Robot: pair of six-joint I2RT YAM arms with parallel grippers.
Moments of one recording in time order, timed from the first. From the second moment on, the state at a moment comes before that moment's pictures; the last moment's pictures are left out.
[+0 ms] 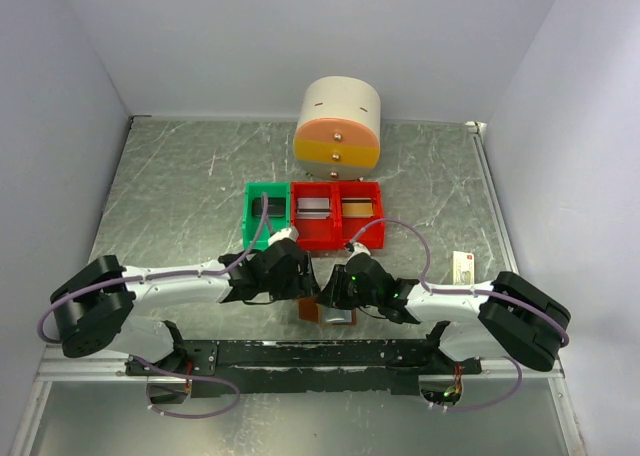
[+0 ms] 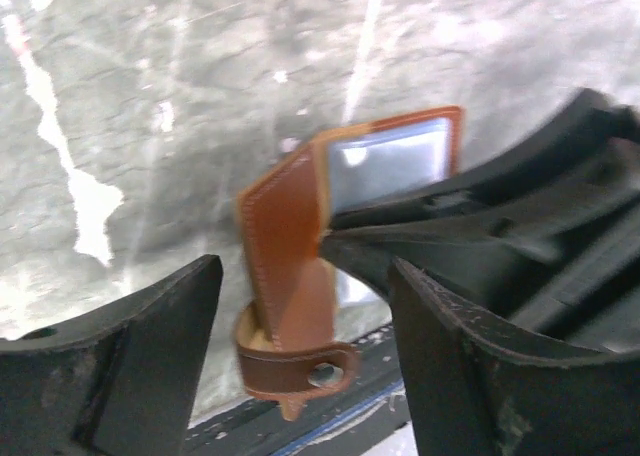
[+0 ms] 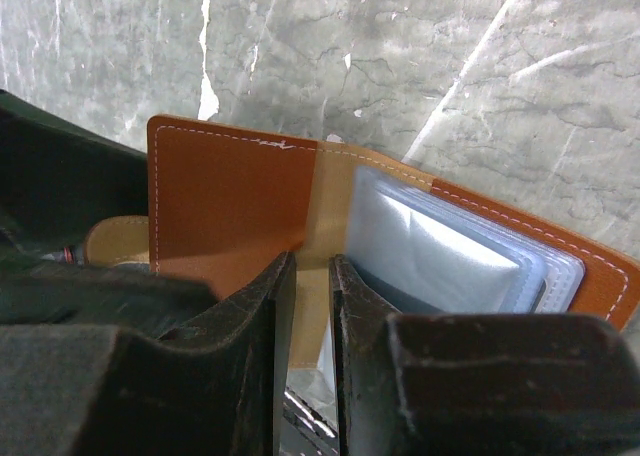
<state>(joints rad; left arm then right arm) -1.06 1.37 0.69 -0.17 -0.10 -1.06 0.95 1.28 0.31 0.27 -0.06 0.96</state>
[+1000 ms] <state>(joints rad) -1.06 1.29 0.49 -0.09 -0.05 -1.07 0.95 1.28 0.31 0.27 -0.06 0.96</state>
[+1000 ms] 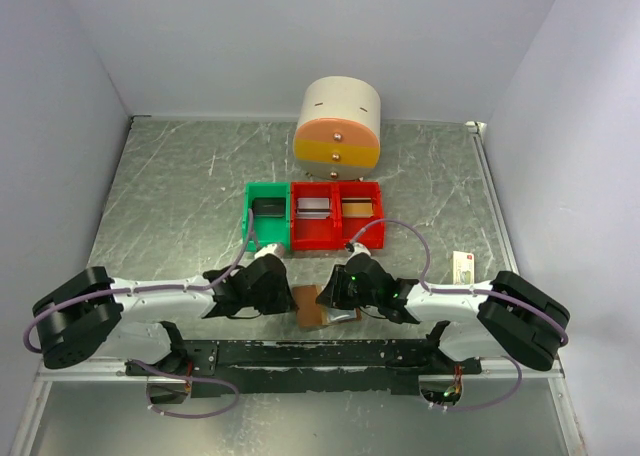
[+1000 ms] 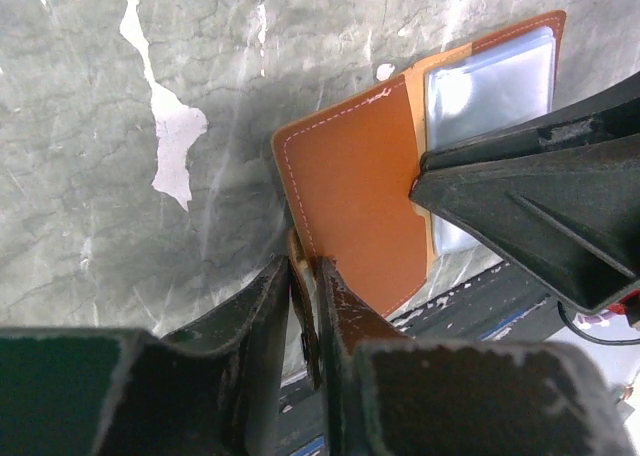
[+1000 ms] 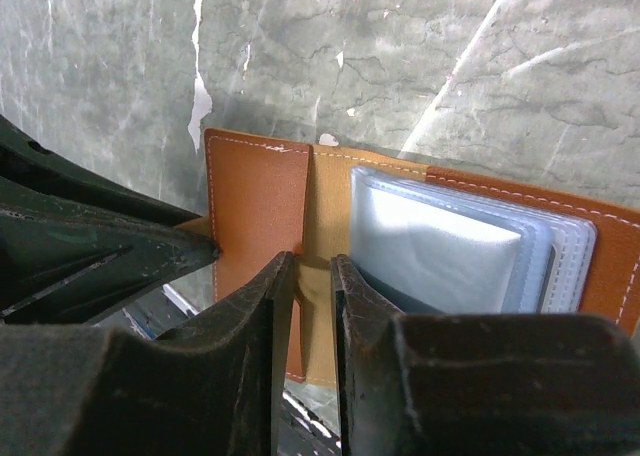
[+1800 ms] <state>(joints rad) -1.06 1.19 0.47 -0.12 -0.09 -1.06 0.96 0.95 0.43 -0.25 0.14 0.90</state>
